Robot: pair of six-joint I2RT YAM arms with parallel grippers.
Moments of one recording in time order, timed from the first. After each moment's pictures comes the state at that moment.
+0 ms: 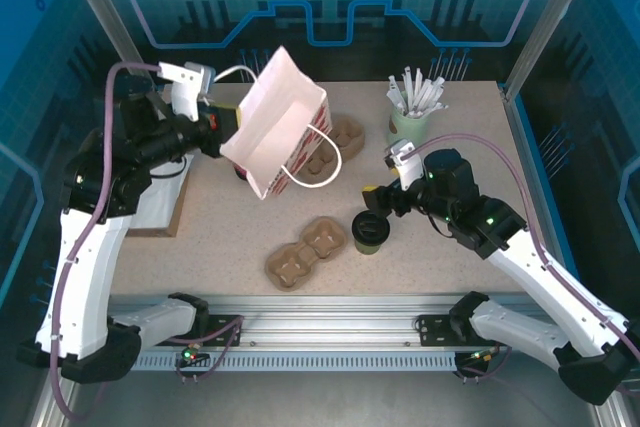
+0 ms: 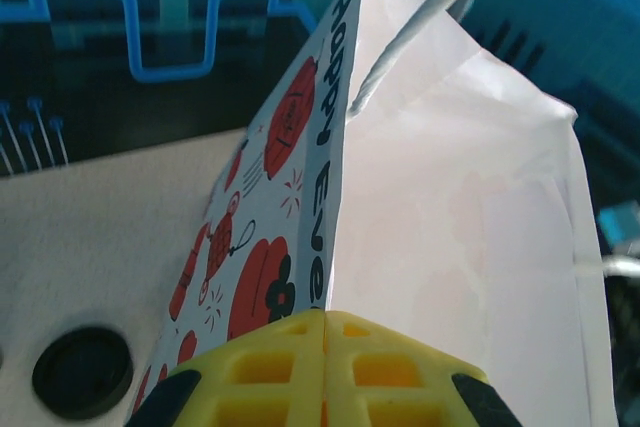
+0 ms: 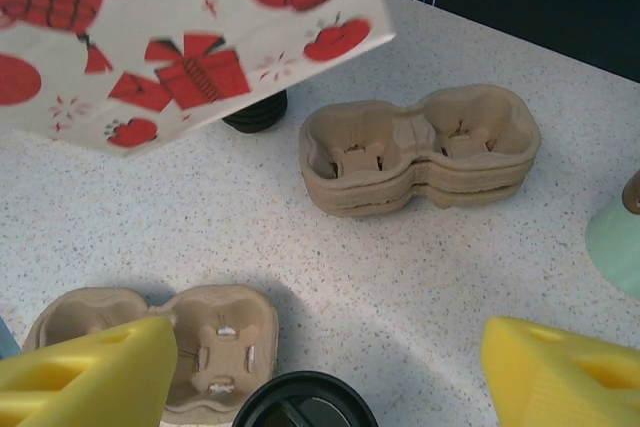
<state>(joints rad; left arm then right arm) -0.22 1.13 1.71 -0.99 0.39 -0.12 0.62 0.92 0.99 -0.58 -0.08 0.02</state>
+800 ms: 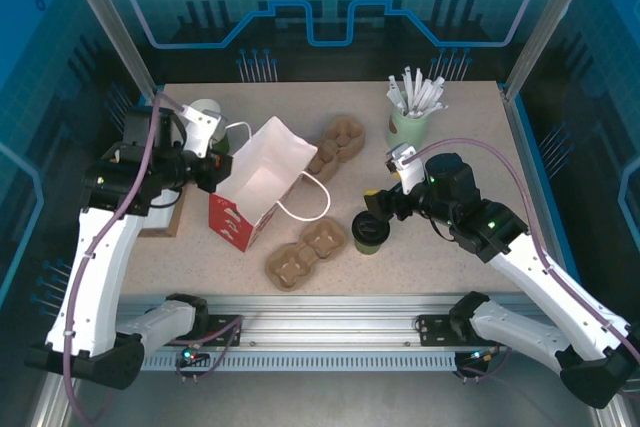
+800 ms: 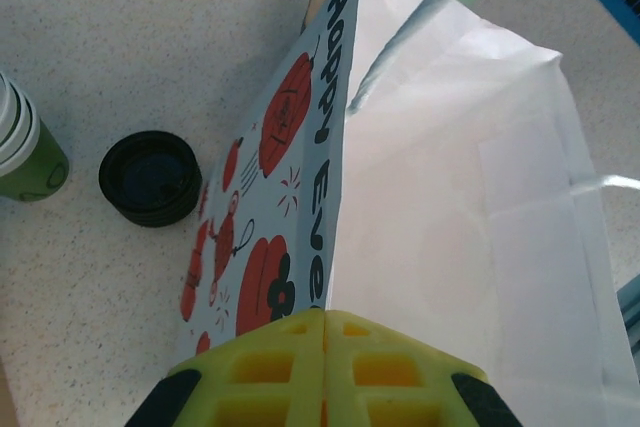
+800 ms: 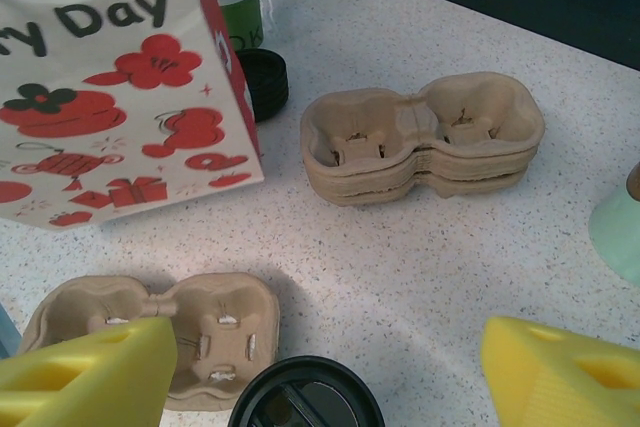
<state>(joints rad) -0.13 1.09 1.48 -1.17 0.35 0.08 0.62 0.90 0.97 -0.58 -0.08 0.02</state>
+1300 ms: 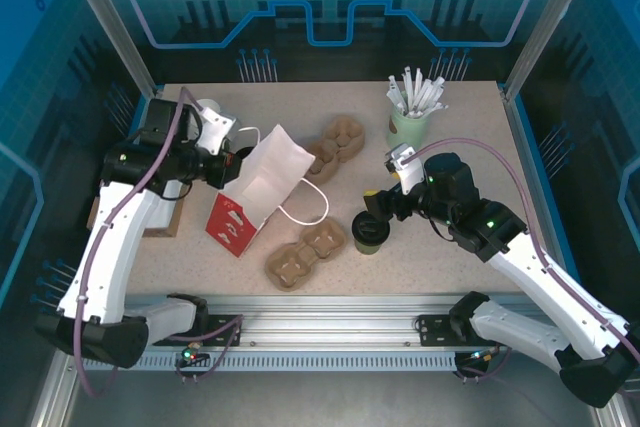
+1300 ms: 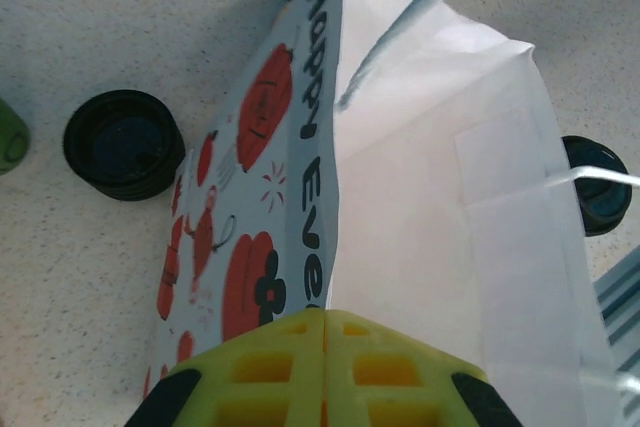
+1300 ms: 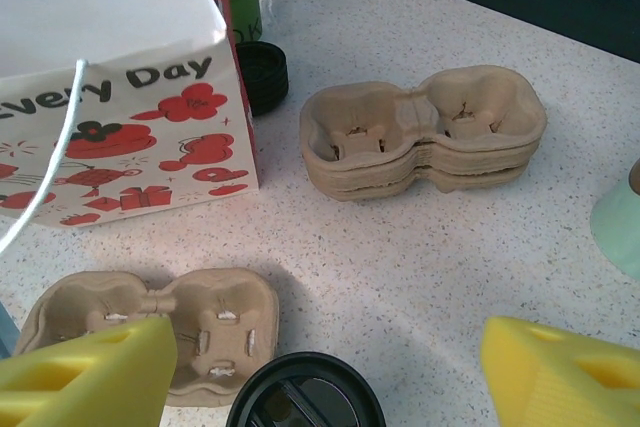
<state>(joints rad) -0.13 1.20 1.46 -1.17 0.40 0.13 0.62 0.91 0.97 -0.59 -0.08 0.02</state>
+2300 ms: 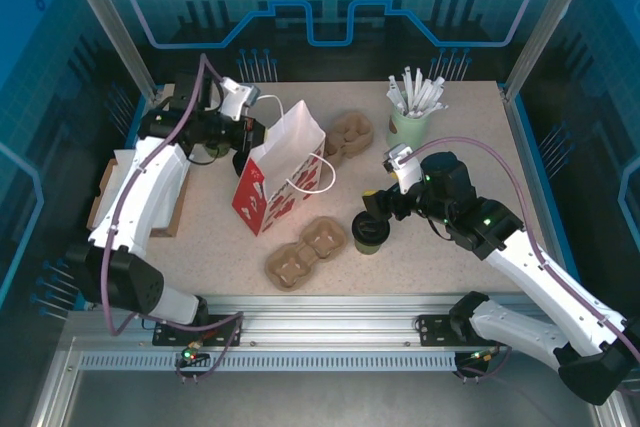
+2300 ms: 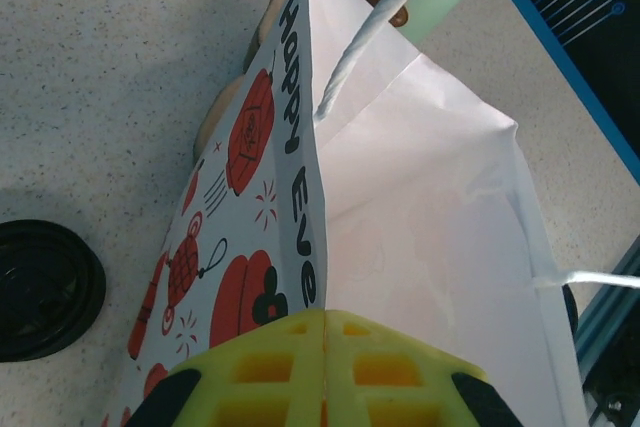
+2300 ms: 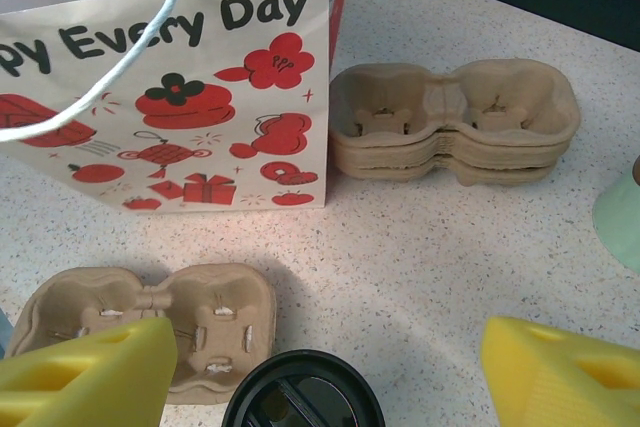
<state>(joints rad) -0.12 1.47 1.53 -0.89 0.58 0.02 0.62 0.93 0.97 -0.59 -0.08 0.02</state>
